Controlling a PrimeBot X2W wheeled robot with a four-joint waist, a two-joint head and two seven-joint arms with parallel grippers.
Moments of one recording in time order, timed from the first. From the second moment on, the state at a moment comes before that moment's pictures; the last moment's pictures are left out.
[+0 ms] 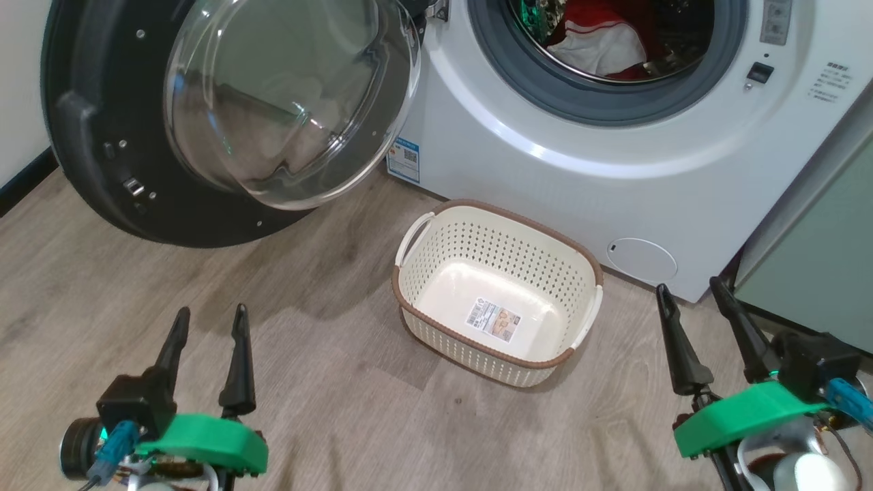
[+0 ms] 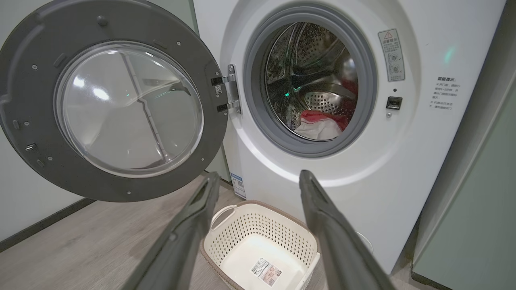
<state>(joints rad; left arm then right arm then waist) 0.05 0.28 -0.25 -0.01 -0.40 0.22 -0.25 0.08 -0.04 -0.03 -0.06 0.22 0.13 -0.05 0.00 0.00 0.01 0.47</state>
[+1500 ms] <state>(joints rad) -0.69 0.52 0.45 0.40 -1.50 0.00 0.00 -0.02 -0.04 0.00 -0.13 0.18 0.13 -0.01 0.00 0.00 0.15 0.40</state>
